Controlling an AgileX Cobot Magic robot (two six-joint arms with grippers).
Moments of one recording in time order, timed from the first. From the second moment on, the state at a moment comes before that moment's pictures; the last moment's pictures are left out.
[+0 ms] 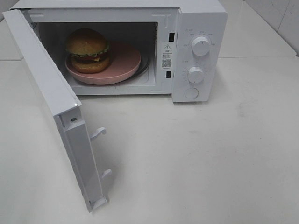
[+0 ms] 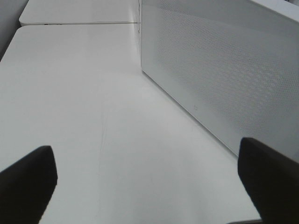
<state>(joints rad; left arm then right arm) 0.00 -0.01 -0.50 -0.12 1.04 0.07 0.14 0.00 -0.51 -0.10 1.05 0.16</state>
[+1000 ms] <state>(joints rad) 0.00 -0.01 -0.50 -0.12 1.04 0.07 0.14 0.00 -0.51 -0.09 1.05 0.15</state>
